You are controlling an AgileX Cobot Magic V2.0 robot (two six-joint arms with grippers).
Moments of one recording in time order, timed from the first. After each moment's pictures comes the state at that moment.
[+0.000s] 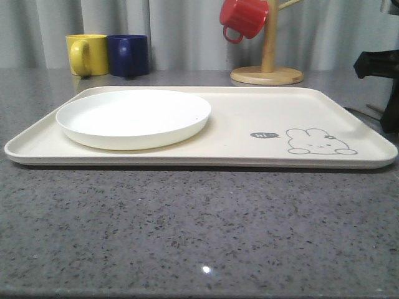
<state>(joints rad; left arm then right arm) -0.20 0.31 -0.35 -0.38 0.16 0.38 0.08 1.47 -0.92 0.16 0.51 0.04</state>
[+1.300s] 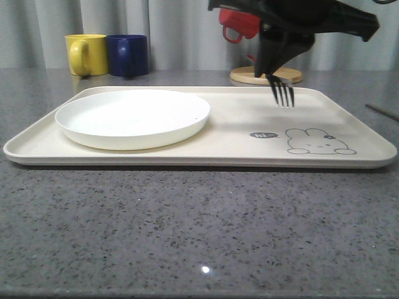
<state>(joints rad) -0.20 0.31 -0.35 -0.38 0.16 0.38 0.60 1.61 -1.27 -0.35 0.65 0.89</state>
